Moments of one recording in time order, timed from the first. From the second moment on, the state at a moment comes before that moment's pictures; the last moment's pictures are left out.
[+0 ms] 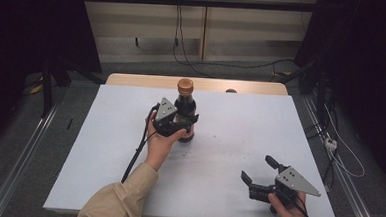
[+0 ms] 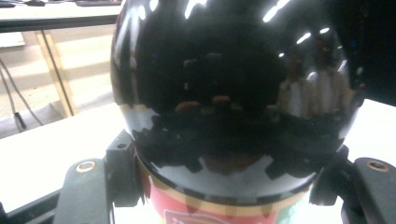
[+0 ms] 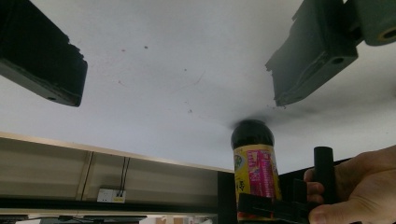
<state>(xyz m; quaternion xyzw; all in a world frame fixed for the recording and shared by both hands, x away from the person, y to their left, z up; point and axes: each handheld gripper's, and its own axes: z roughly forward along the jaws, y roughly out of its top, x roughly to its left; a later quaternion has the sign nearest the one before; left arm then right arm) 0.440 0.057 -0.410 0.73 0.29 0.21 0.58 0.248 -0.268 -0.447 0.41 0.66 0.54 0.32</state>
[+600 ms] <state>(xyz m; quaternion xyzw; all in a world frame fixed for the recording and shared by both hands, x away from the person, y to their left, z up) 0.438 0.038 -0.417 0.74 0.28 0.20 0.57 0.248 -0.268 -0.448 0.41 0.66 0.54 0.31</state>
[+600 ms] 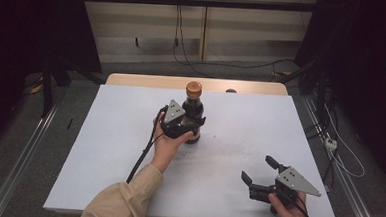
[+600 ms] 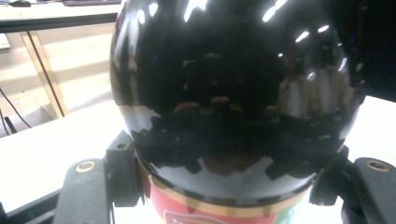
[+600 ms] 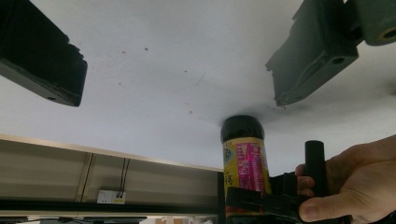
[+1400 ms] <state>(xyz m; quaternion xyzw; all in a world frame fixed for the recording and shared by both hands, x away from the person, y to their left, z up) 0.436 0.031 -0.419 0.74 0.27 0.21 0.58 0.248 -0.267 -0.448 0.41 0.66 0.54 0.31</state>
